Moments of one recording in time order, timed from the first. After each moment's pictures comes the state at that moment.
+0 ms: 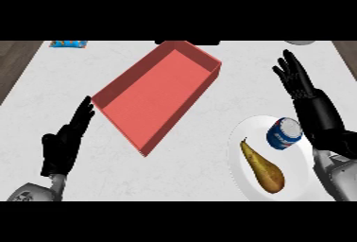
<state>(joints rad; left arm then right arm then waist) -0.10 0.48 -0.35 -1.49 0.26 0.34 0.04 -0.30 -0.51 0.28 -1.64 -0.25 -0.22 -0.09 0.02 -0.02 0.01</state>
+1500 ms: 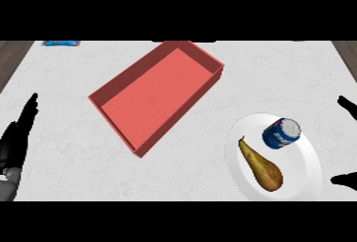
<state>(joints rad) -0.11 0.62 -0.16 -1.28 0.11 0.35 0.02 0.04 -0.92 0.15 -1.56 0.07 -0.06 -0.17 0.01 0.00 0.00</state>
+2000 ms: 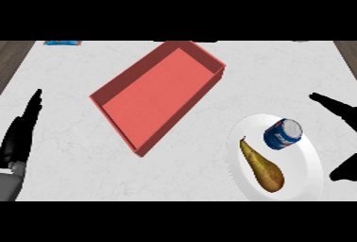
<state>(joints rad) -0.15 0.59 -0.14 -1.25 0.08 0.33 0.03 -0.18 -0.96 0.28 -1.57 0.14 0.24 0.18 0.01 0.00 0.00</state>
